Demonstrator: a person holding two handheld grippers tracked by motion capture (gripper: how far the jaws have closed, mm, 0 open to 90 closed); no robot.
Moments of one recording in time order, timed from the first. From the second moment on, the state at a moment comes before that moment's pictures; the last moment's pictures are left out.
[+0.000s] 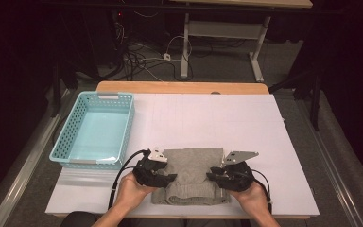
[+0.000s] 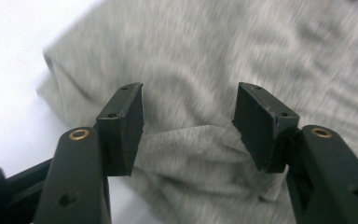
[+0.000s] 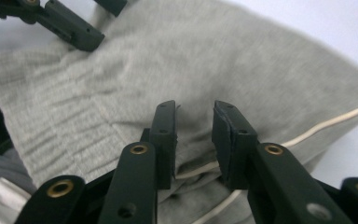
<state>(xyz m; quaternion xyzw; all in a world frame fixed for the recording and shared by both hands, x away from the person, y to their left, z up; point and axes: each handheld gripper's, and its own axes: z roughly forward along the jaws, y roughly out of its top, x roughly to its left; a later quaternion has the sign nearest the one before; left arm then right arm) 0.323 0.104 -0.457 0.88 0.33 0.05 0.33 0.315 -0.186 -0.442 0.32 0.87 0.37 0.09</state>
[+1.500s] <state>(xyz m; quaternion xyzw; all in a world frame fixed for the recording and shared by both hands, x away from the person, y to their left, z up) 0.368 0.123 -0.477 0.83 0.42 0.06 0.35 0.354 -0.213 -0.462 0.42 0.82 0.36 0.12</state>
